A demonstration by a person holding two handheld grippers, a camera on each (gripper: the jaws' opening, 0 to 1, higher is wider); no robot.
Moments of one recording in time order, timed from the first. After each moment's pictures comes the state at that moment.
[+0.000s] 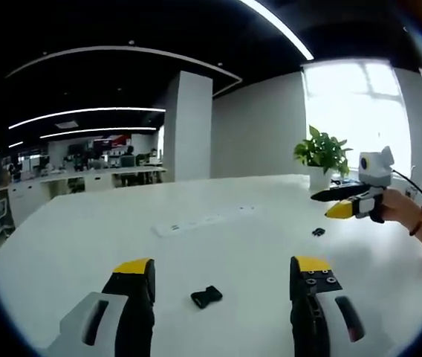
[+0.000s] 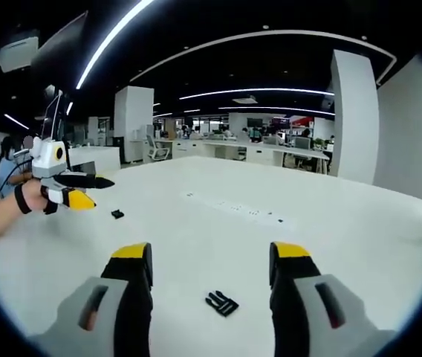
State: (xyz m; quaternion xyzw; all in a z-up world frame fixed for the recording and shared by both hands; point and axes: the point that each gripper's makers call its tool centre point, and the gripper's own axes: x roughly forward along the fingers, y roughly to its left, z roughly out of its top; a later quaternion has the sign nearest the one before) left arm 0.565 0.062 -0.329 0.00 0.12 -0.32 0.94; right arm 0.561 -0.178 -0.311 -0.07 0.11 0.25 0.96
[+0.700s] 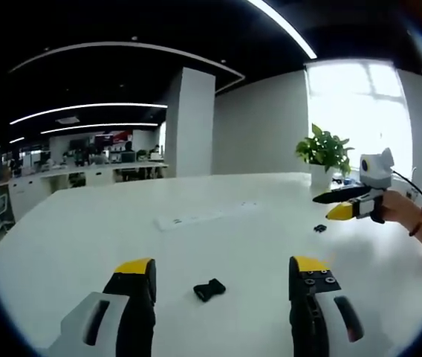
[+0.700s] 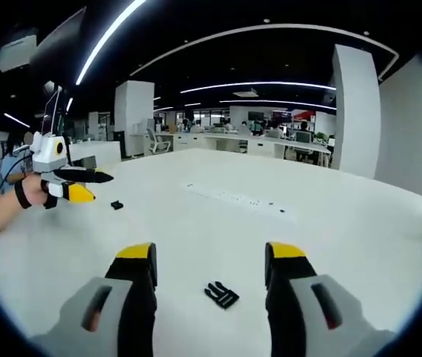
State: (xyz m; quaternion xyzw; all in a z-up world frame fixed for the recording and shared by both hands) left arm 0.565 0.067 -0.336 -0.01 0.14 -0.32 0.94; right arm 0.560 -0.181 -0.324 -0.07 0.13 0.26 0.96
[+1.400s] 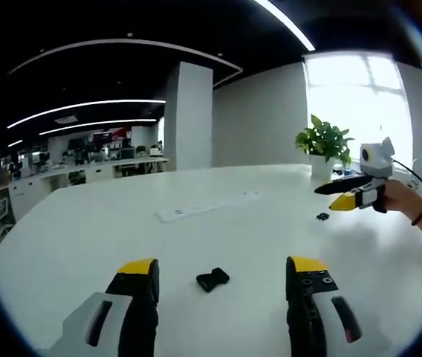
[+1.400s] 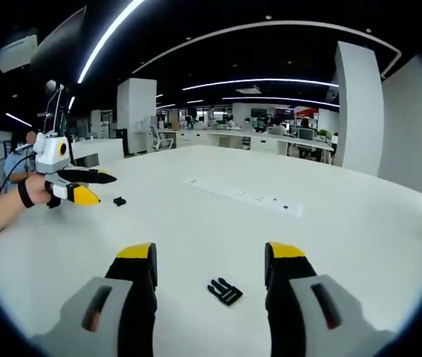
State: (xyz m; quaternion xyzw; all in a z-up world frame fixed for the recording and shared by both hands) left arm 0.564 0.069 -0.350 0.01 0.15 -0.32 0.94; right arm 0.557 -0.177 -0.330 -0.07 0.14 0.27 0.95
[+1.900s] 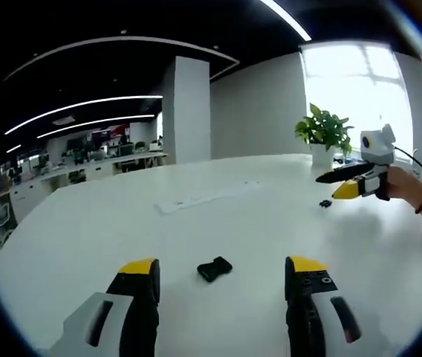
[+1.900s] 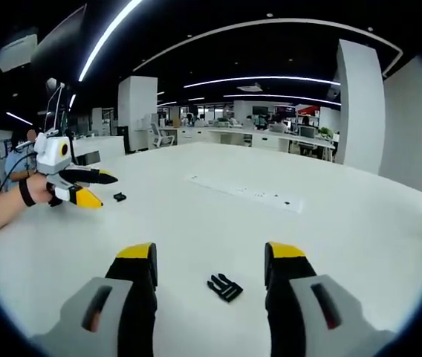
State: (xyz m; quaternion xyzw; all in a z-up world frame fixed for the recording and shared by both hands) left arm 0.564 0.071 -0.363 0.03 0.17 -0.31 0.93; right arm 0.558 -0.178 -0.335 -0.07 0.15 0.27 0.95
